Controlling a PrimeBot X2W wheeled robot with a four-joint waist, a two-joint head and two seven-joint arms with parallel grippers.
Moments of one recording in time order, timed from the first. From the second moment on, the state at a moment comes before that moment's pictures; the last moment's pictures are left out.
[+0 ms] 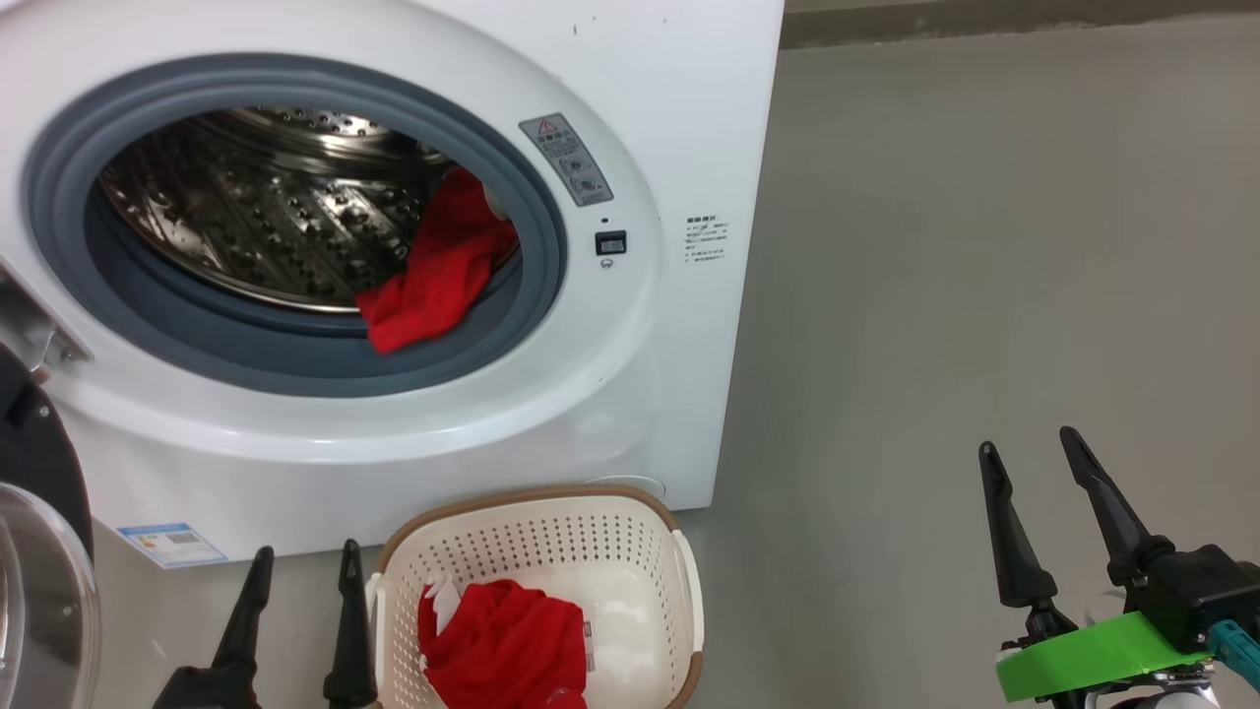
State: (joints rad) left arm 0.02 0.19 -0.16 0.07 -0.31 0.21 -0.24; right arm 0.02 -0.04 -0.07 0.08 0.17 0.13 -0.26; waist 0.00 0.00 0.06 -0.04
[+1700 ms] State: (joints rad) left arm -0.90 0.13 -0.16 0.59 -0.37 0.05 -0.19; right arm -0.22 -0.04 0.01 0.01 0.16 0.13 -0.26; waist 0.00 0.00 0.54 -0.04
